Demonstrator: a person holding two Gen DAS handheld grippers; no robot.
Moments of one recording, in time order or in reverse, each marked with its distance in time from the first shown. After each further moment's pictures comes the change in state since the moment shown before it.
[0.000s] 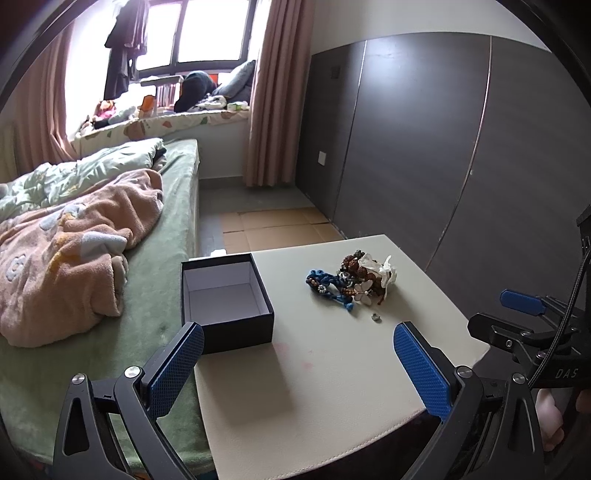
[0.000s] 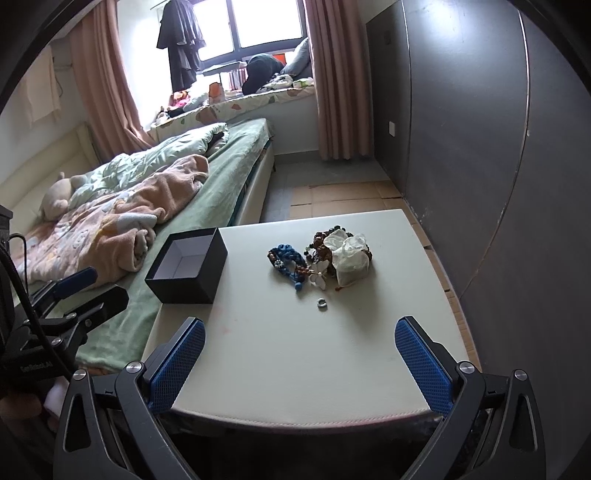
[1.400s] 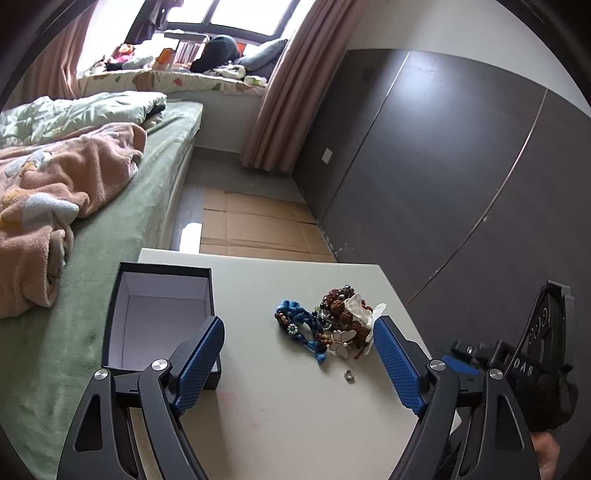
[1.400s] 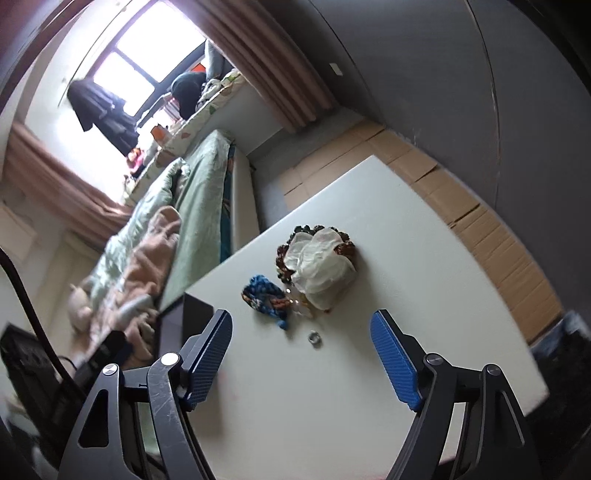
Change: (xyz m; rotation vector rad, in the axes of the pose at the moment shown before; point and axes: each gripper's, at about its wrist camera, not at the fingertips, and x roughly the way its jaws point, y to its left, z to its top) left arm 0.083 0.003 0.046 -0.245 0.048 -0.094; right arm 0.094 -0.095 0.026 0.502 0.097 0.170
